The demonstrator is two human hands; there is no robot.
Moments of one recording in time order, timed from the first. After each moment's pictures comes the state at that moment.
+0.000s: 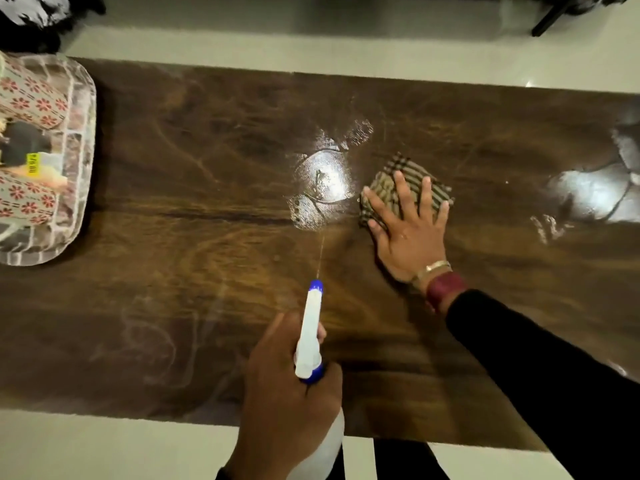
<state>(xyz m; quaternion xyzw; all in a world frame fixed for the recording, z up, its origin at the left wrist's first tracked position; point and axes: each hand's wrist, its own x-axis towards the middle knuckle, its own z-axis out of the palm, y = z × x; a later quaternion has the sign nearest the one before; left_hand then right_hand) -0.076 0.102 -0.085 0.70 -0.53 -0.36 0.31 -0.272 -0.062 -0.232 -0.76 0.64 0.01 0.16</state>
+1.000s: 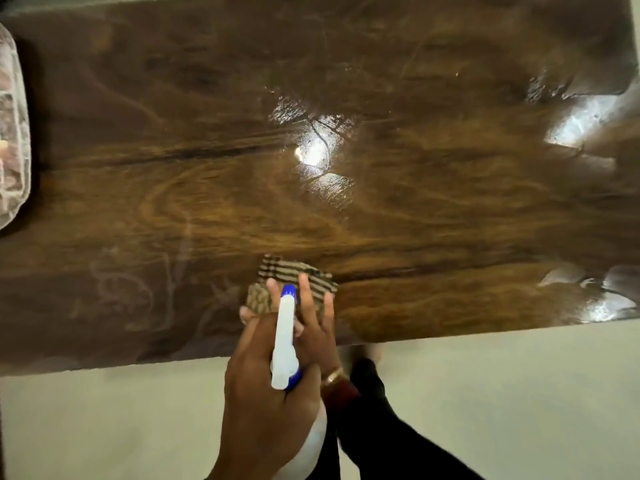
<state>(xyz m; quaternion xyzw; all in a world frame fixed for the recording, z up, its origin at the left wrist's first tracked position) -0.084 0.220 -0.095 0.65 -0.59 -0.37 0.29 -0.153 0.228 -0.233 -0.77 0.61 -0.10 0.18</state>
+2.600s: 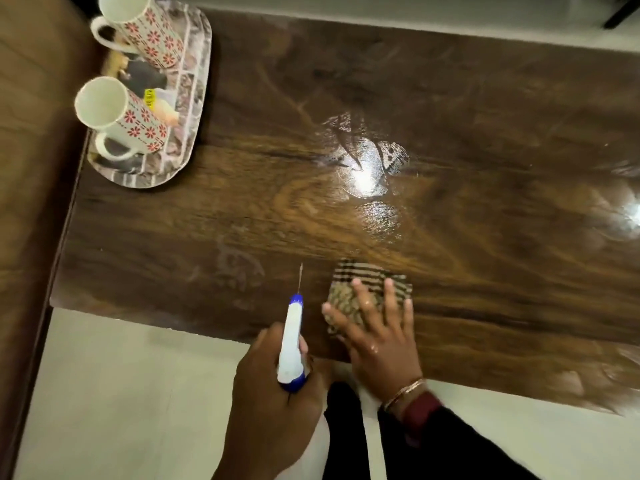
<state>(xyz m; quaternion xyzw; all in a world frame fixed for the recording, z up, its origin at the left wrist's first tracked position) 0.047 0.238 -0.082 0.75 -0.44 -0.40 0.29 -0.126 0.212 -0.225 -0.84 0.50 -0.01 0.19</state>
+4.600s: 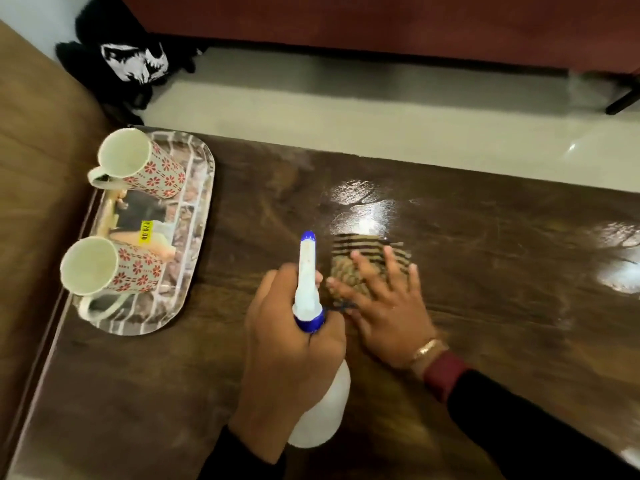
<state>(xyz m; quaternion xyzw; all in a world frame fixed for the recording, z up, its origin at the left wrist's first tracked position) 0.074 -0.057 -0.074 0.71 -0.53 -0.27 0.39 -0.088 -0.087 -0.228 -0.88 0.45 0.02 0.17</state>
